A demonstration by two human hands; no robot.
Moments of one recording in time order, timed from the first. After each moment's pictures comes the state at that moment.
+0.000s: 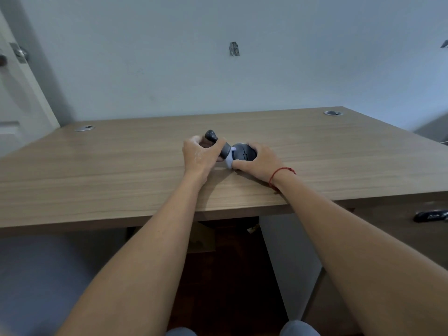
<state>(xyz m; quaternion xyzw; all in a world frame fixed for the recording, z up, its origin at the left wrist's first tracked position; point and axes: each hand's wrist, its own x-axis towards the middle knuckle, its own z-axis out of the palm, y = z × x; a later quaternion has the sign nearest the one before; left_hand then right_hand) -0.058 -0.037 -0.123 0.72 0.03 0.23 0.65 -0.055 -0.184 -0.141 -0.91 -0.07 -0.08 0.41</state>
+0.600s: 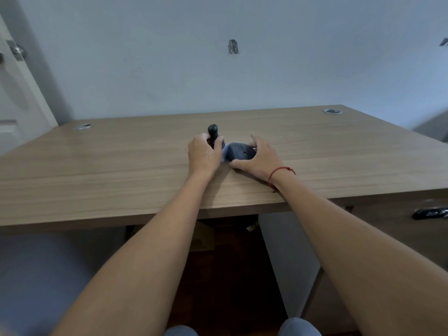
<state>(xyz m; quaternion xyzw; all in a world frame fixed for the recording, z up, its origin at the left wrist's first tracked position) -0.040 -0.036 -0.135 0.83 -0.02 0.32 0.45 -0.054 -0.184 -0.143 -0.89 -0.07 -0.11 0.43</state>
